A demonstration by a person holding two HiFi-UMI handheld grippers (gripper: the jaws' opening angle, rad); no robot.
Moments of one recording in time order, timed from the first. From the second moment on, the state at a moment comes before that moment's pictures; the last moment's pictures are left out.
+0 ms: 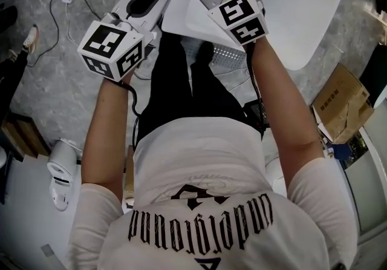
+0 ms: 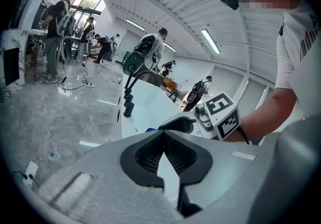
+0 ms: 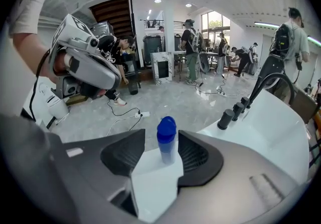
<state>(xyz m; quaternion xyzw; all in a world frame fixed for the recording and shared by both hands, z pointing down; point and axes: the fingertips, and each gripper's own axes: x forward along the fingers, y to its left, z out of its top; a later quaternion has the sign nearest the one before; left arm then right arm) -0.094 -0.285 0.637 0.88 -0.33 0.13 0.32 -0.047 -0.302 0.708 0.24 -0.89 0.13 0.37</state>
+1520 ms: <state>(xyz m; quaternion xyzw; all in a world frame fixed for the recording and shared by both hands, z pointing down) -0.015 -0.114 0.320 0.92 -0.37 0.04 0.12 0.047 -0.131 0.356 0.26 -0.95 0.01 0.19</state>
